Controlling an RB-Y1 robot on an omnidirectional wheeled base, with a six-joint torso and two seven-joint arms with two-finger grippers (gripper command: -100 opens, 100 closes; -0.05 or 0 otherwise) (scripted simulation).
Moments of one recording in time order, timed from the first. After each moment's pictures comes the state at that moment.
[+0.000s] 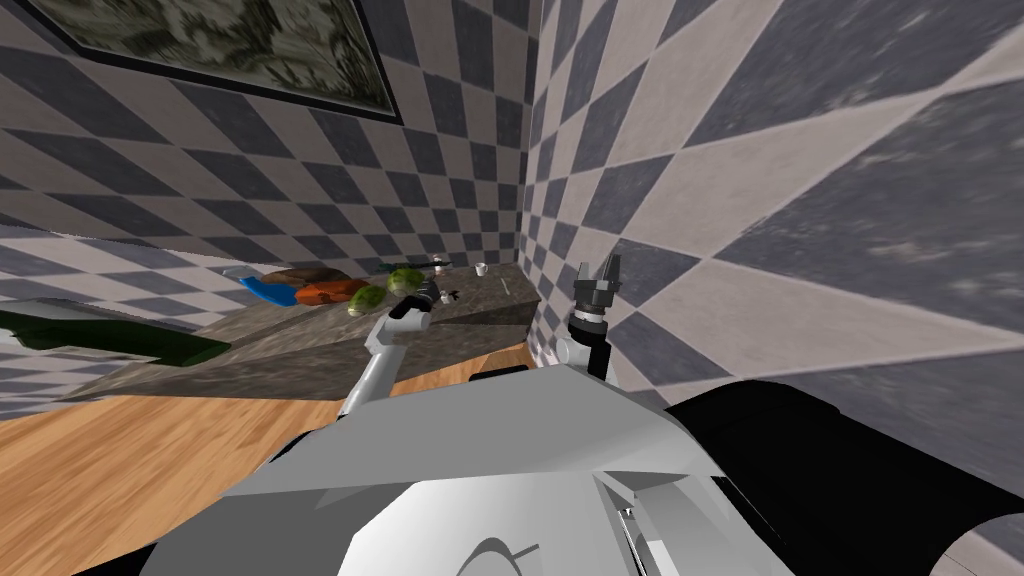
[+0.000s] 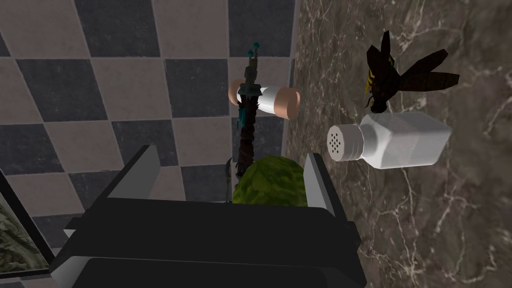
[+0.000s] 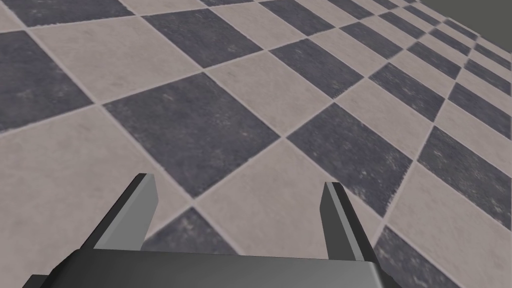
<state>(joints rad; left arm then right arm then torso) -0.19 0.30 0.06 -1.61 0.14 0.39 0.15 0.47 0.05 -0.04 -2.34 -0.08 -0.61 0.06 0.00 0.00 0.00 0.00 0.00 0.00</state>
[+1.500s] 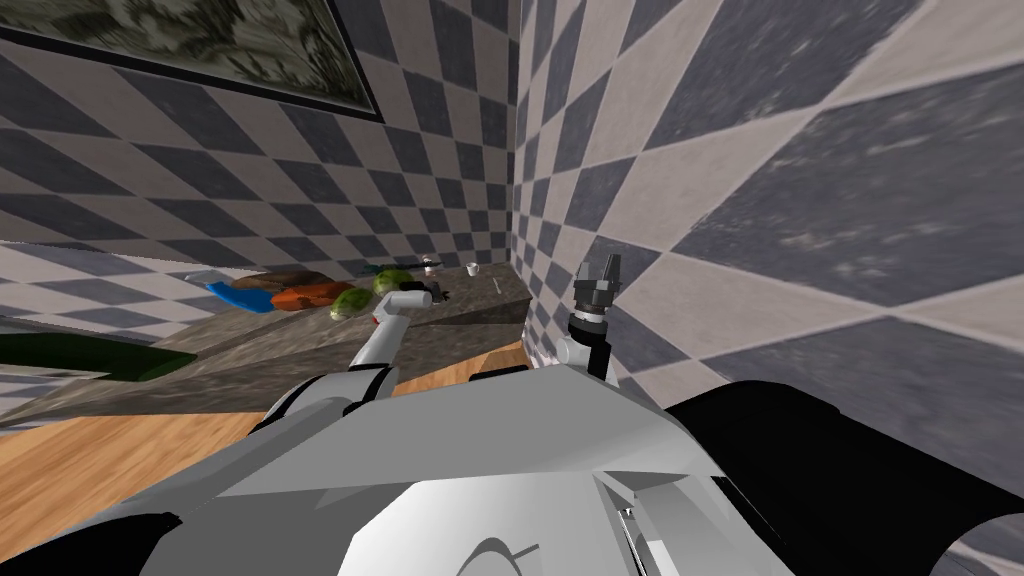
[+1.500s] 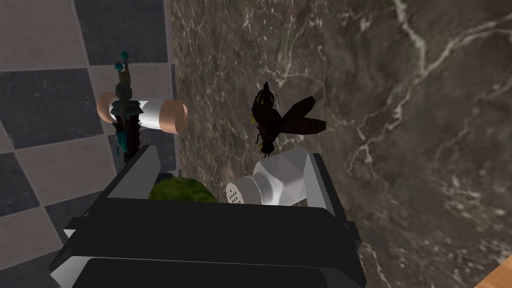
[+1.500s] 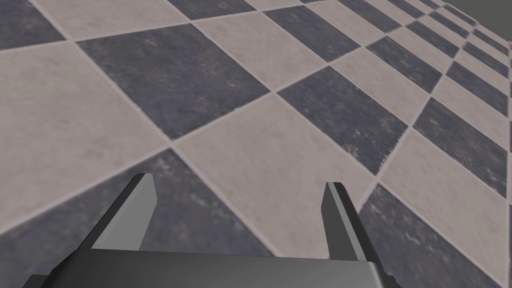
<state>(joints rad) -0.50 0.38 0.04 -1.25 0.23 0.80 0.28 0.47 0.05 -0.04 -2.34 -0.08 -0.61 0.06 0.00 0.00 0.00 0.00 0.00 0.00</state>
